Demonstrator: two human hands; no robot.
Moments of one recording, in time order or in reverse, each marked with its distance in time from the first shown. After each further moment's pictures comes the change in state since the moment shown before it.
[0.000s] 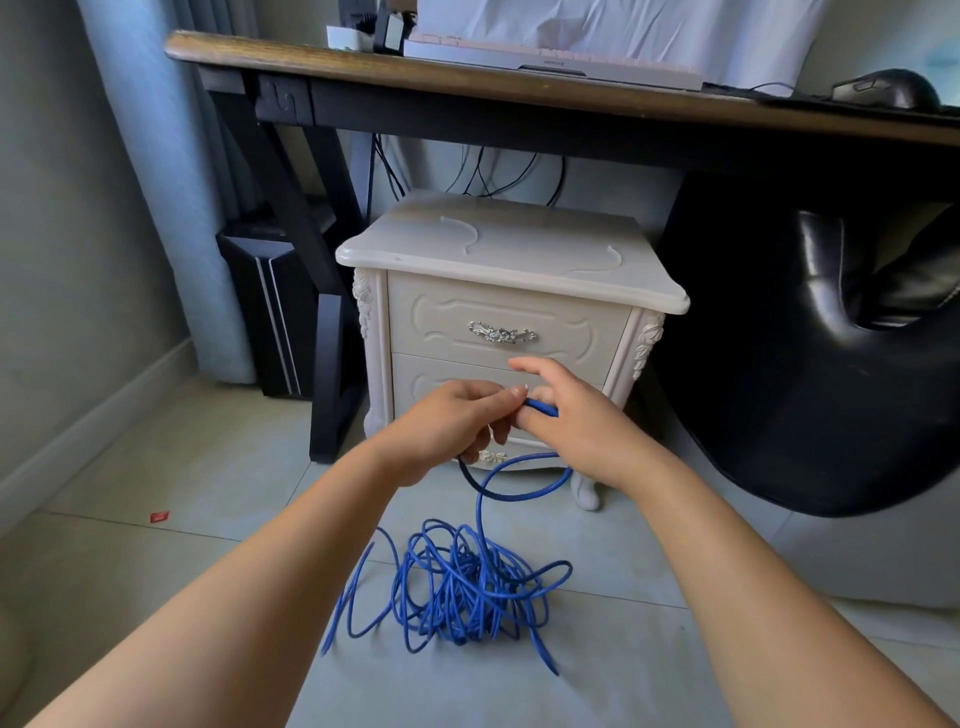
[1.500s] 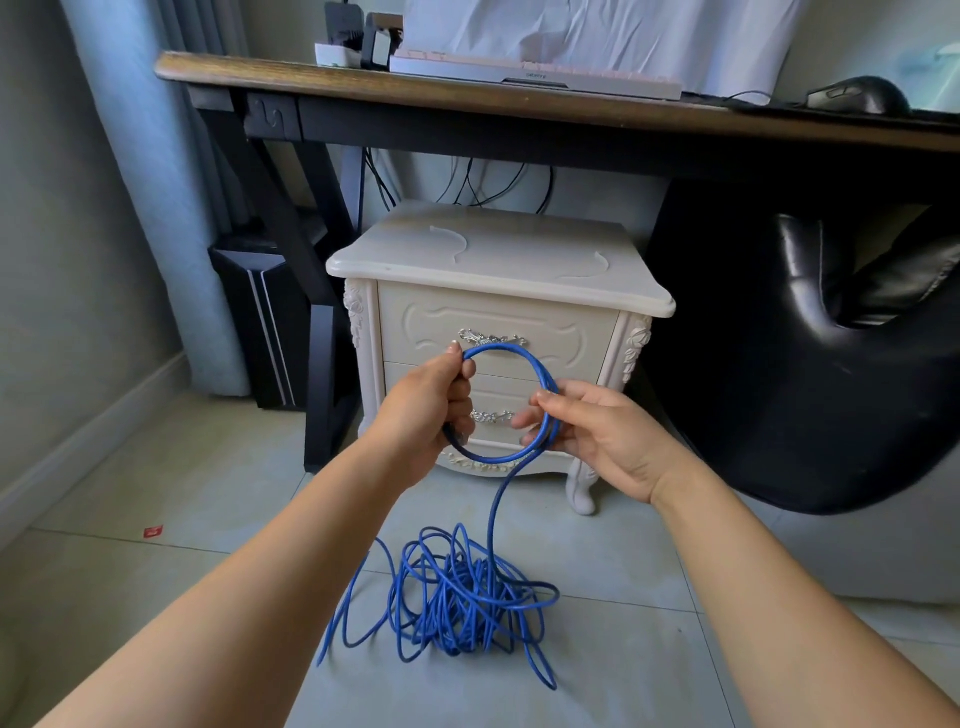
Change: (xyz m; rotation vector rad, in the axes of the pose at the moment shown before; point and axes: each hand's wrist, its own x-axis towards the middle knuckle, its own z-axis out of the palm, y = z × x) left_hand 0.005 0.010 0.005 -0.636 0.277 -0.031; right_hand -0.007 0.023 -0.018 0.747 -0.064 0.071
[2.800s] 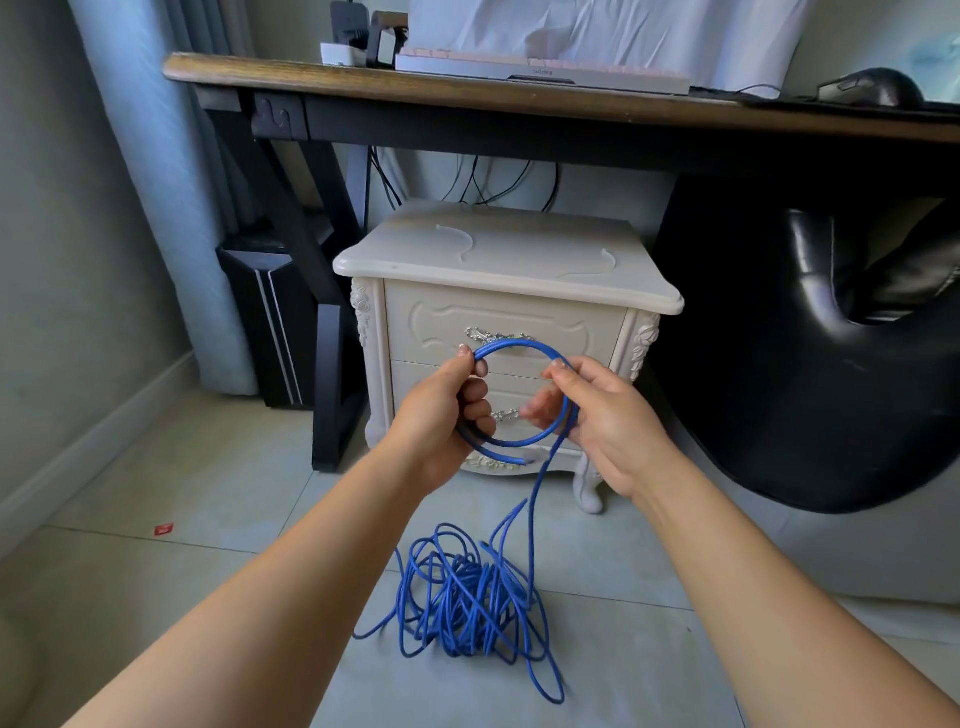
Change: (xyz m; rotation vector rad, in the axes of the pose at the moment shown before) left_hand 0.000 -0.007 0.004 -0.178 -0.003 -0.038; right_hand 0.009 0.004 0.016 0.014 0.206 -0.128
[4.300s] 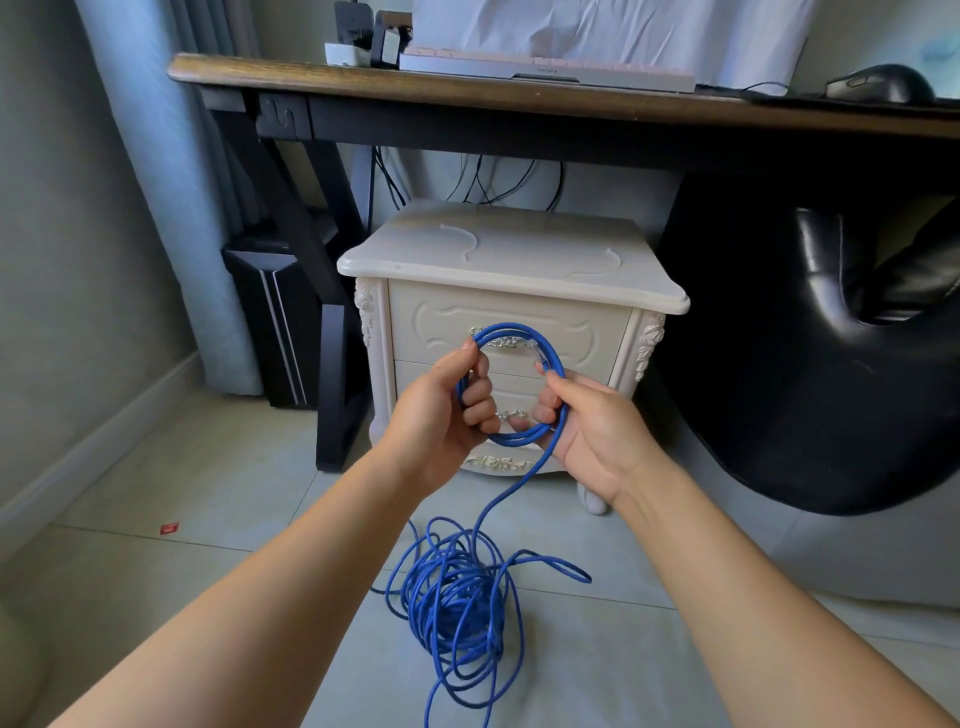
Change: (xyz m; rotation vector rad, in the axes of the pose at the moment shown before) left_hand -0.010 0.006 -0.001 -0.016 -0.093 0.013; right_hand 0.004 0.004 0.018 0.446 0.017 0.148
